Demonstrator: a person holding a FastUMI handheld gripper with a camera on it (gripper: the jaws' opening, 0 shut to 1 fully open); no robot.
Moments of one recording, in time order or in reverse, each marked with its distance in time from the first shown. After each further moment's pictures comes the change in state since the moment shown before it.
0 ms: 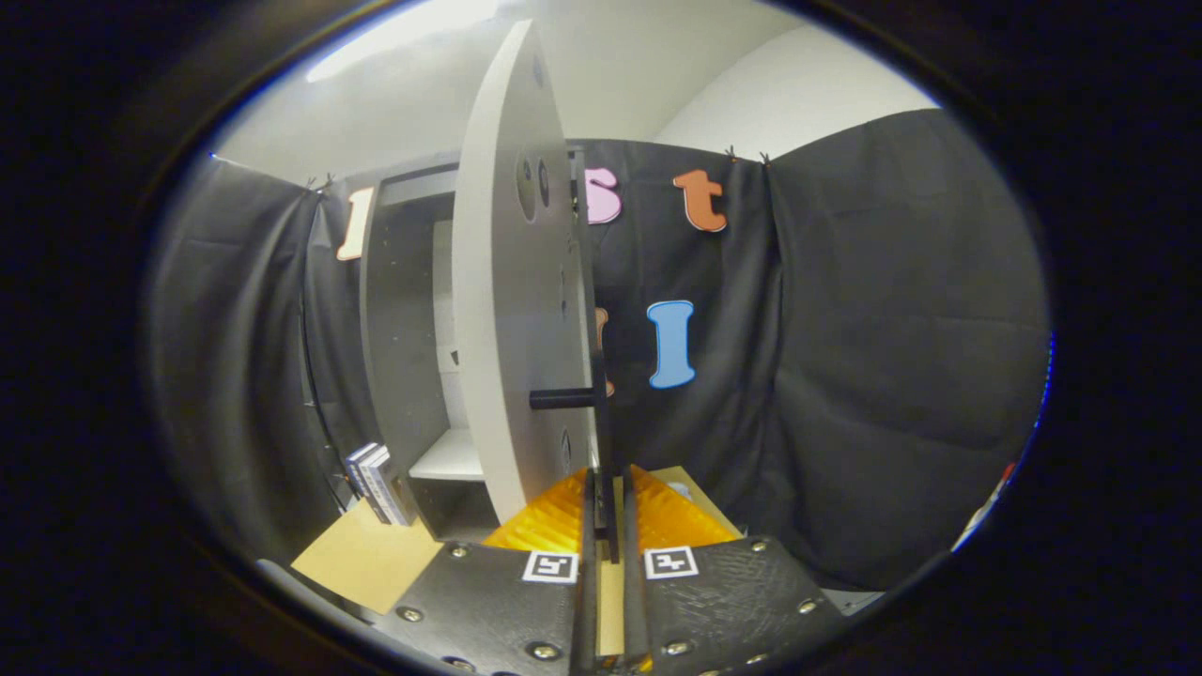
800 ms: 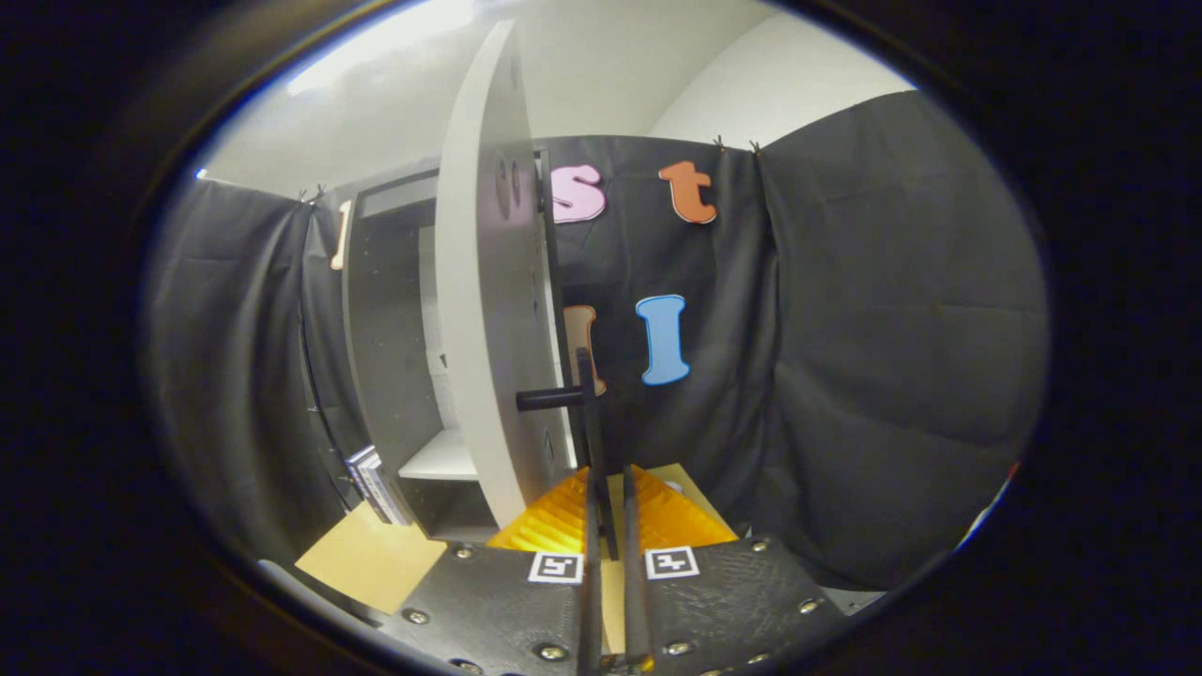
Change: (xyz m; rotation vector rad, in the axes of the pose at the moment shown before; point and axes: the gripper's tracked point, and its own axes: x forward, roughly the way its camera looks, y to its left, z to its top) arm 0.000 -0.046 0.000 0.011 0.016 -0.012
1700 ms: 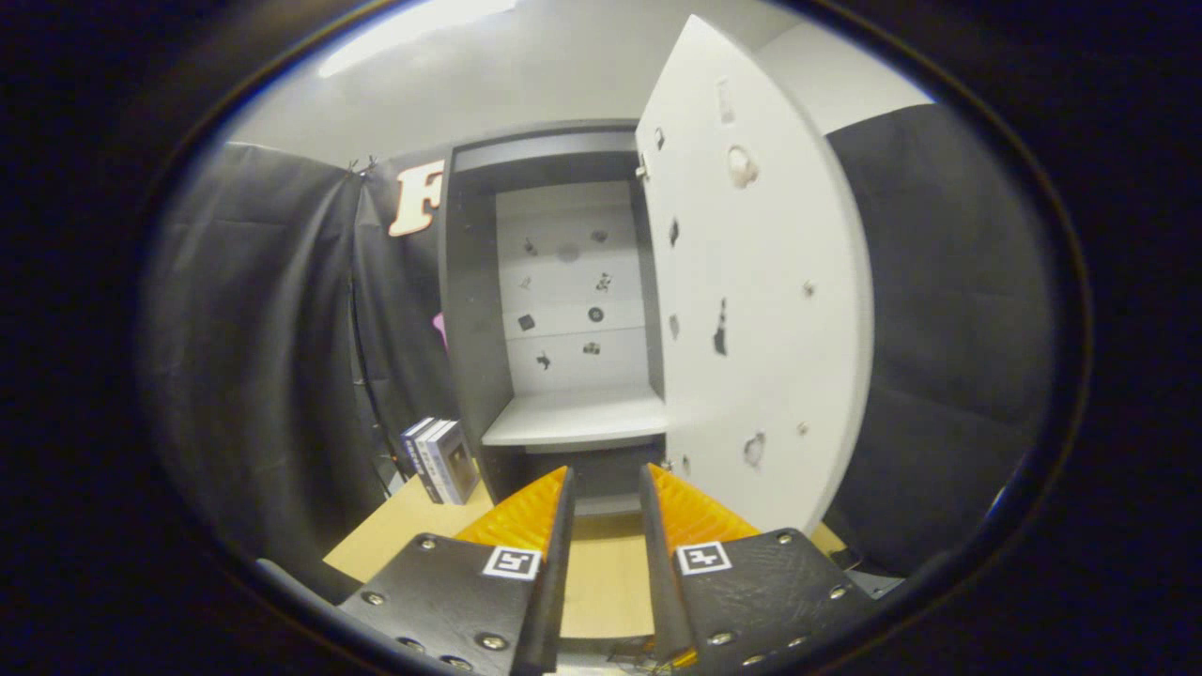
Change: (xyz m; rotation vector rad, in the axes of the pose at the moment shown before) arm -0.009 0.179 -0.093 -0.008 0.065 0.117
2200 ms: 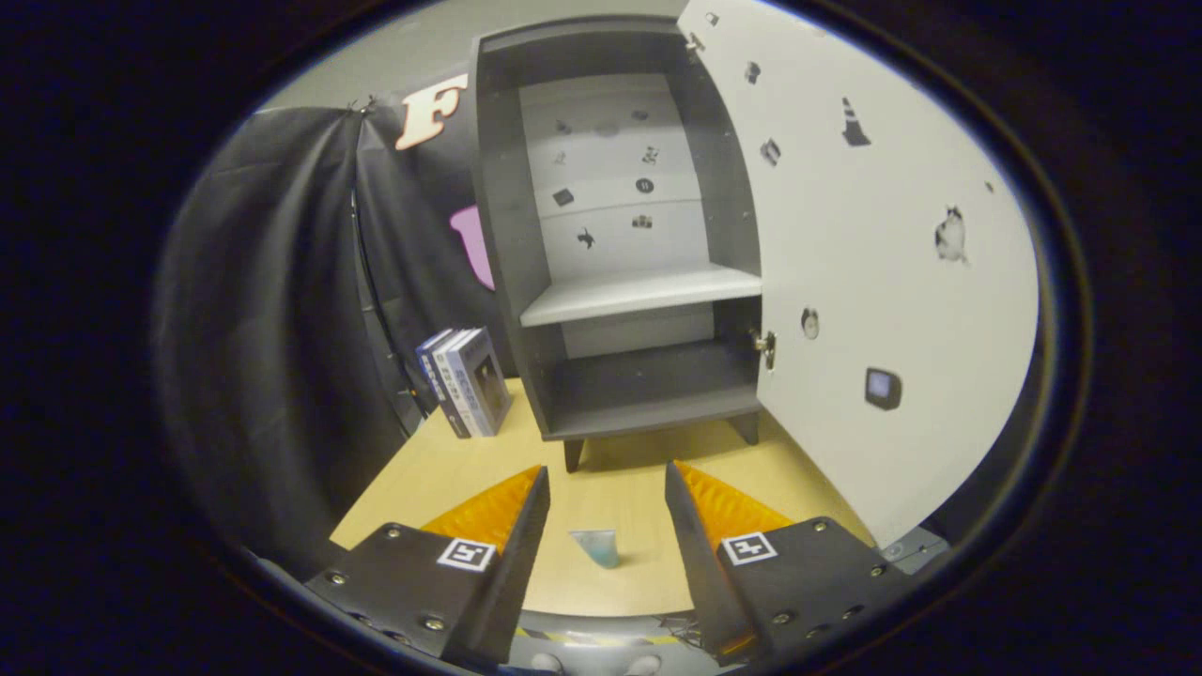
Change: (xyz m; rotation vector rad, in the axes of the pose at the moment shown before) arm 0.085 0.091 -0.187 0.024 0.249 0.049
